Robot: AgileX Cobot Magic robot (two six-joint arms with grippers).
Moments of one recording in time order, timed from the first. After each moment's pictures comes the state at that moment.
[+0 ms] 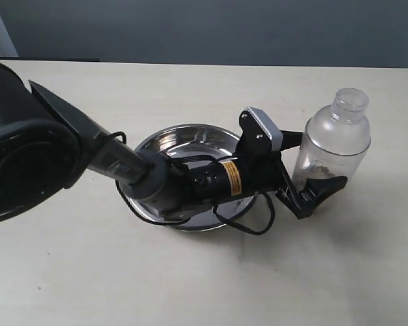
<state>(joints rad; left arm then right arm) -0.68 2.35 -1.21 0.48 -1.08 -0.34 0.18 0.00 0.00 0.25 0.32 -0.02</state>
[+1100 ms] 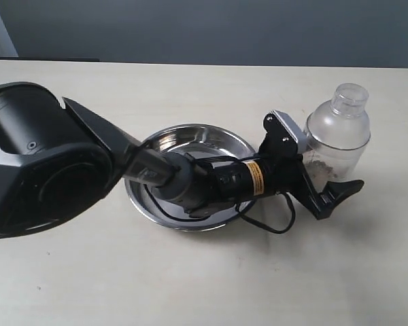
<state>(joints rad) -0.71 2.45 -1.39 0.49 -0.98 -0.34 0.18 0.00 0.00 0.25 0.32 -0.03</state>
